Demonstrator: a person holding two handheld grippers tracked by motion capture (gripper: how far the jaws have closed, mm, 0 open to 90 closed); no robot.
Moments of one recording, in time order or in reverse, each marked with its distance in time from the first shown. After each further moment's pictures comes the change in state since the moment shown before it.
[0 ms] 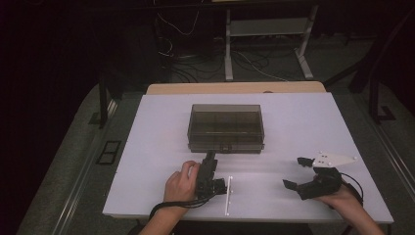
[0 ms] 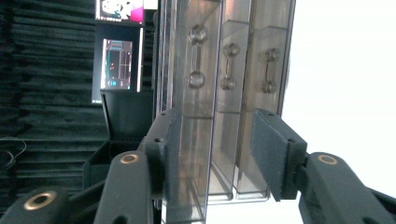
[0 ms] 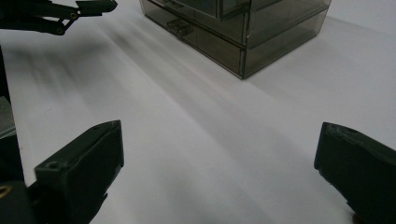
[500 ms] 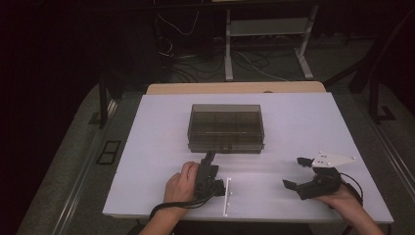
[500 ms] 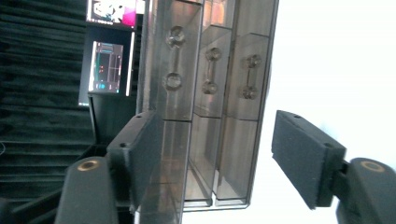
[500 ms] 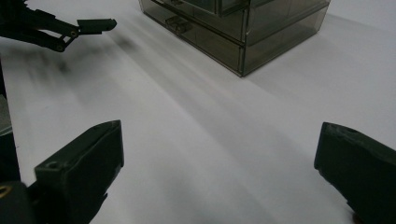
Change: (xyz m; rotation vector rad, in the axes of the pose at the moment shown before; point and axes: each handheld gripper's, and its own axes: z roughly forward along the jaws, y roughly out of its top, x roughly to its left) left arm -0.008 -0.002 0.003 -0.036 -0.037 -0.041; right arm 0.000 -0.001 0.001 0.006 -0.004 -0.002
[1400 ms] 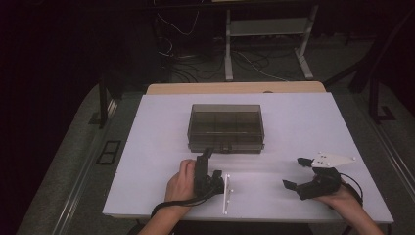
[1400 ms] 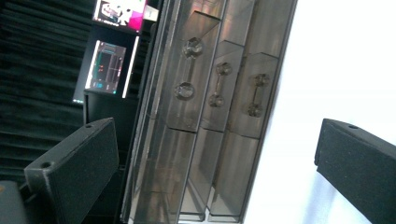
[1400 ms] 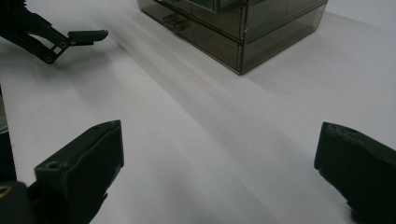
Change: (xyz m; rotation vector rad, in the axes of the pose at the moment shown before) left arm 0.004 0.000 0.004 -0.063 0.004 -0.119; right arm 0.001 -0.001 0.000 0.006 -0.009 0.000
